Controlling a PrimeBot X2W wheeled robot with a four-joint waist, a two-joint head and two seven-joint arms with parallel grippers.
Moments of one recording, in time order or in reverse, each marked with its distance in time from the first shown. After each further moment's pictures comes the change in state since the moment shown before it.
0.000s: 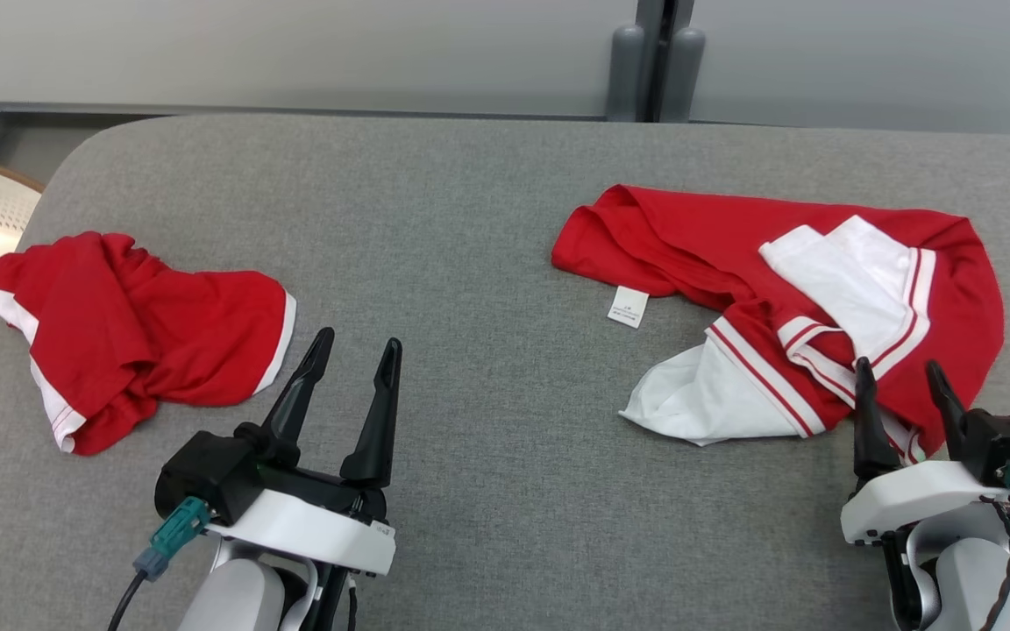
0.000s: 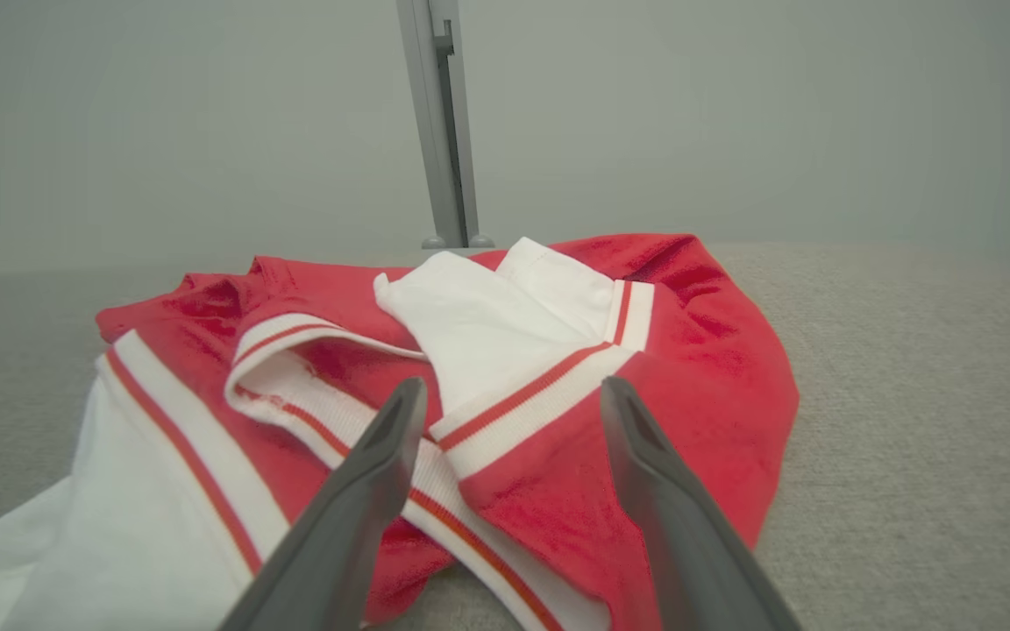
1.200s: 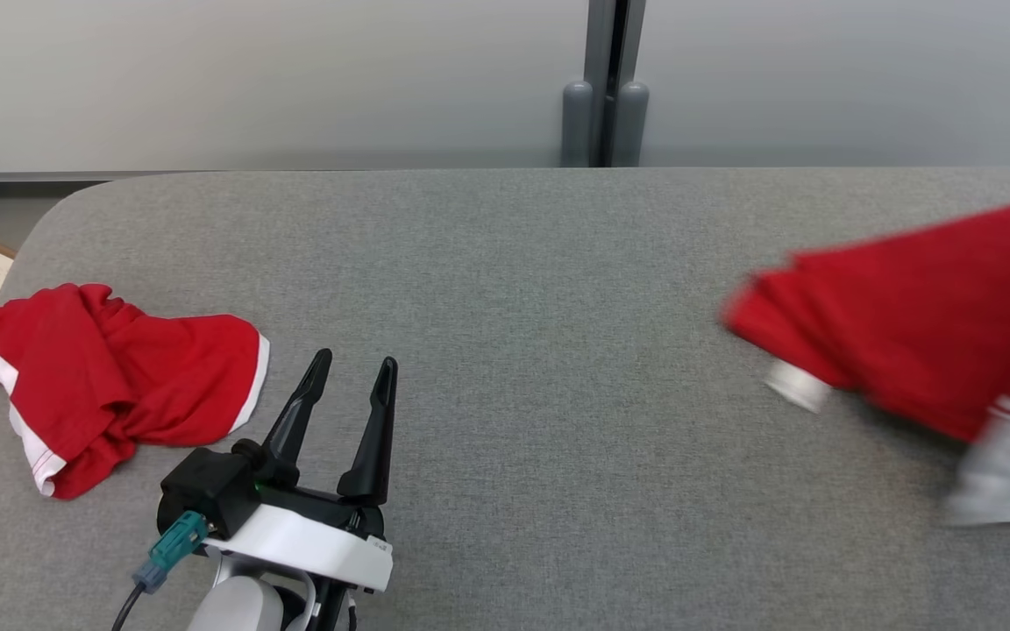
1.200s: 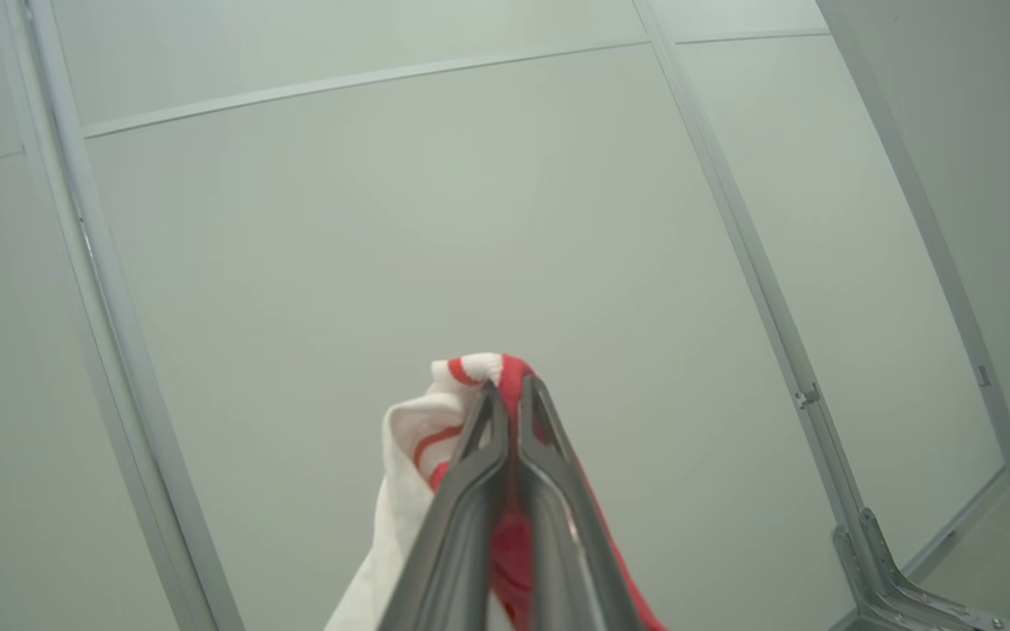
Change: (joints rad) left arm 0.020 -0.002 0.000 0.021 -0.030 0.000 0.000; right arm -0.310 -0.098 -0.472 -0.365 0.206 0.000 0.142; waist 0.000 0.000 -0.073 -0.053
